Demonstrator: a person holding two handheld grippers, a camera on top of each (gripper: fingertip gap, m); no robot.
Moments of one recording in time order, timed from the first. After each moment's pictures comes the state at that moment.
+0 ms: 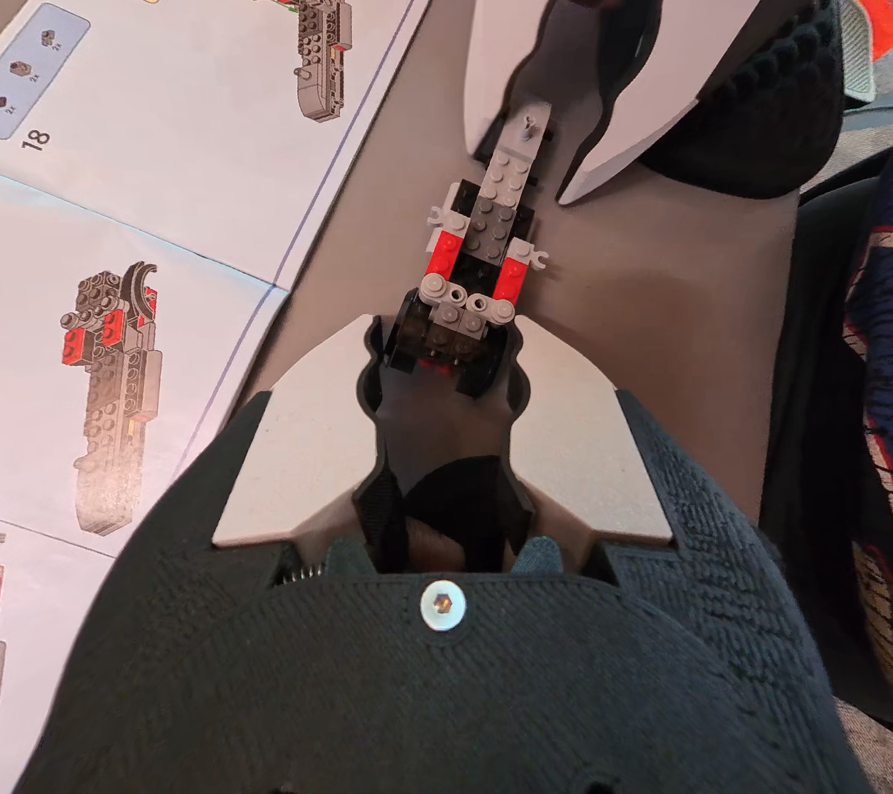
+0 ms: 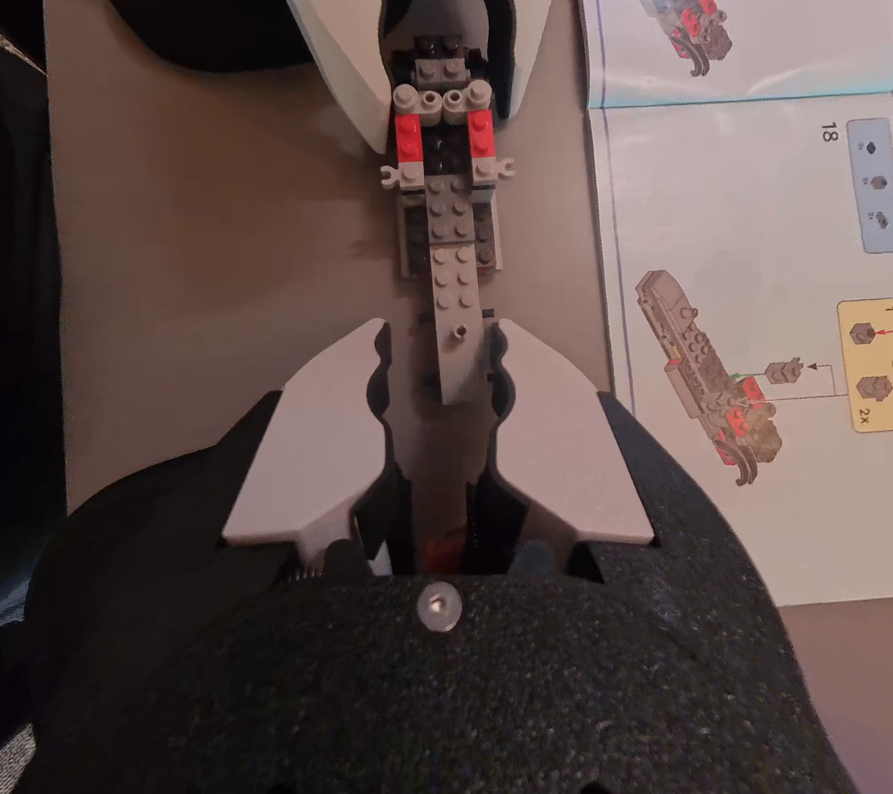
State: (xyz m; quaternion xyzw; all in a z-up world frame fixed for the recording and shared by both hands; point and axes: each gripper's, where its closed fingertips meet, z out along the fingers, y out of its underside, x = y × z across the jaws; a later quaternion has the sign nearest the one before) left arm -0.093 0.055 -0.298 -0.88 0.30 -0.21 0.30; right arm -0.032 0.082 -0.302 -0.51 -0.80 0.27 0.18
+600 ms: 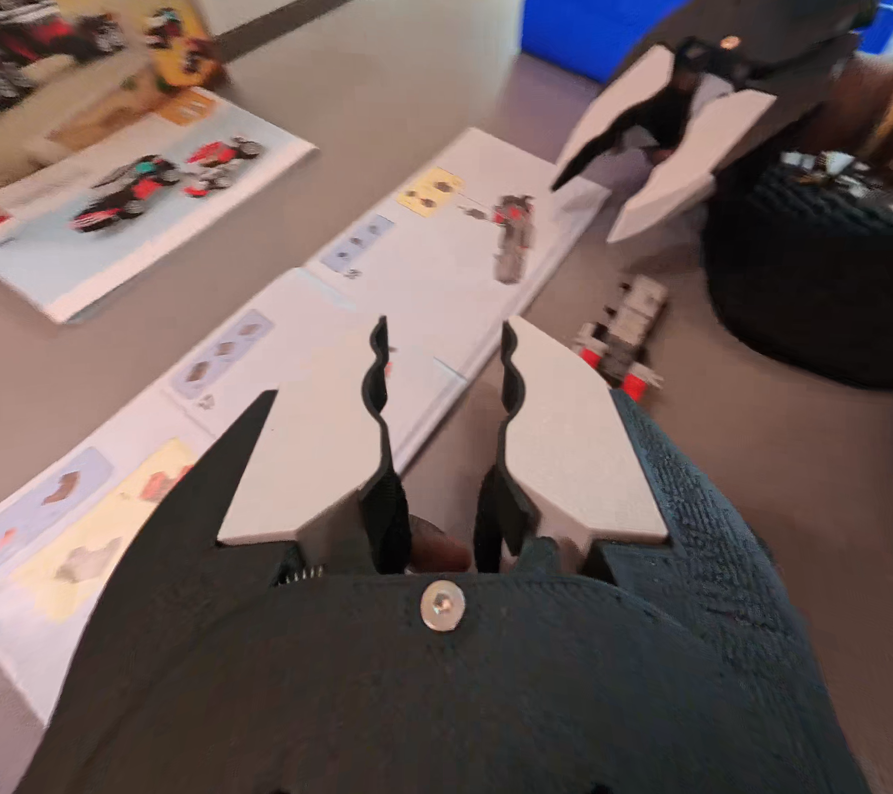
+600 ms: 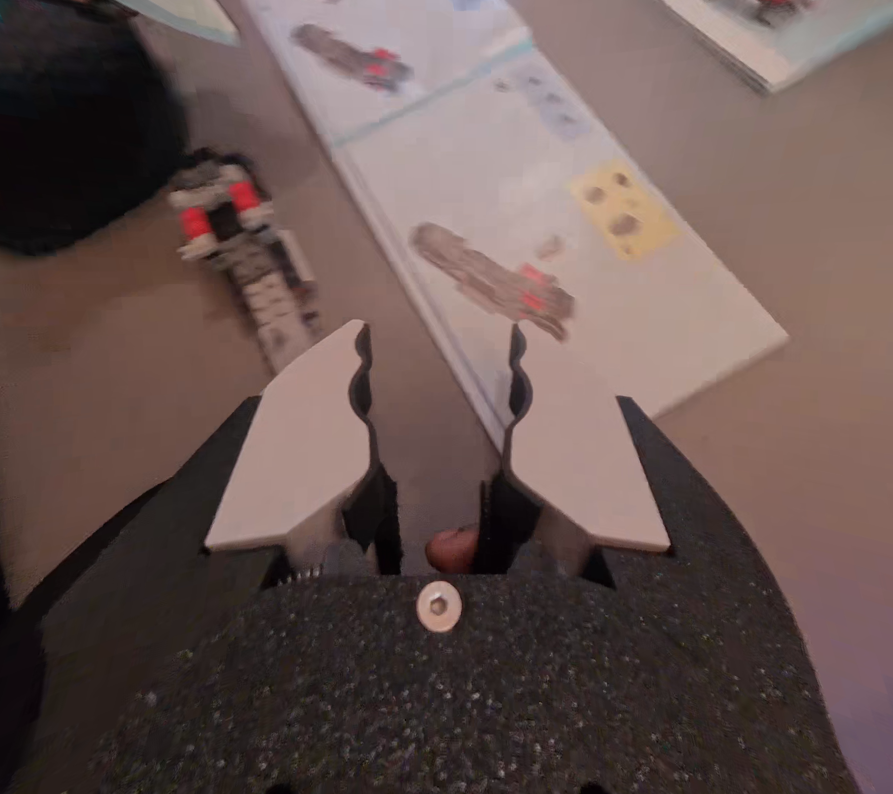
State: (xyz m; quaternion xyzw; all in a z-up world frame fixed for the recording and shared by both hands) left arm -0.142 0.105 -0.239 -0.84 0.19 -0.15 0.49; right arm -0.028 0.165 -0.280 -0.66 -0.62 0.32 0.26
